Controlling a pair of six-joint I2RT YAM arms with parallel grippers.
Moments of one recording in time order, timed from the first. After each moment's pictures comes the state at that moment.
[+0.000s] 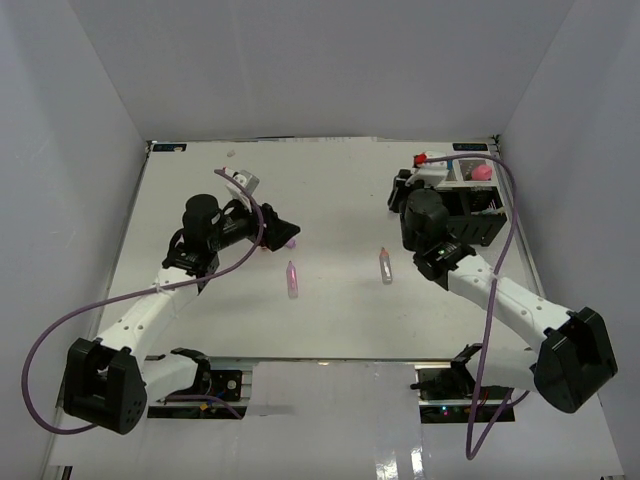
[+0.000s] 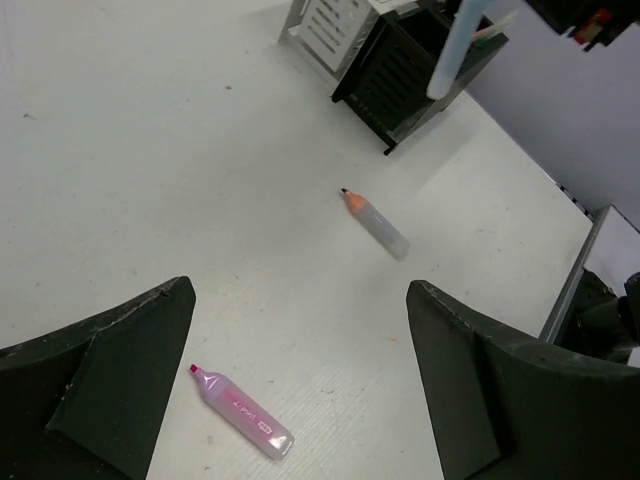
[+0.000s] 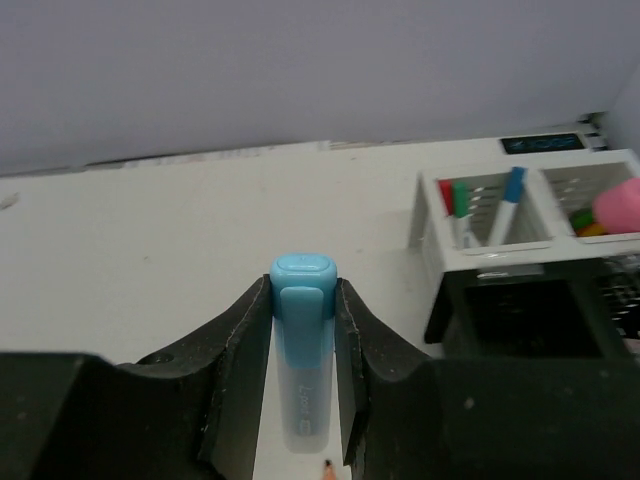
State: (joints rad) left arm -0.31 1.11 0.73 0.20 0.62 -0.26; right arm 0.68 1.23 0.88 0.28 0.62 0.16
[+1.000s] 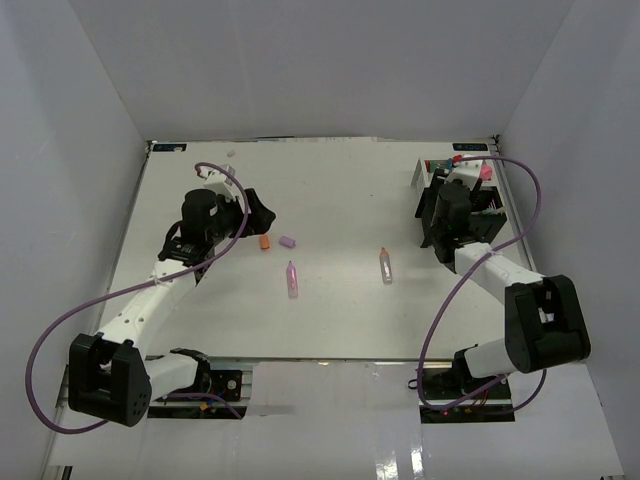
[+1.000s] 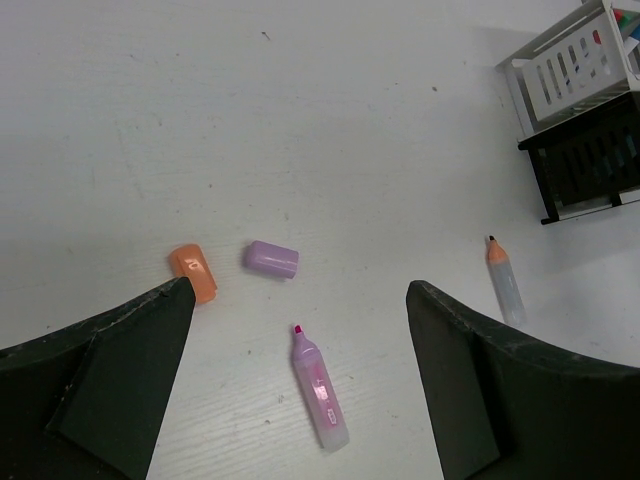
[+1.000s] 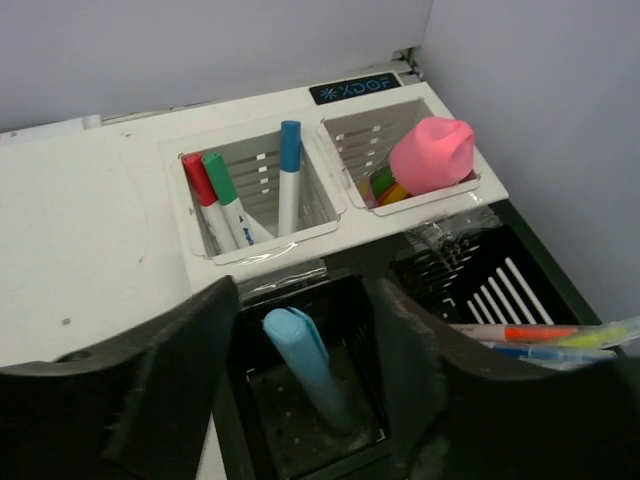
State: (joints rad) left arm -0.26 1.15 0.80 -0.04 0.20 -0.37; right arm 0.27 1.41 0.74 0.53 0.58 0.06
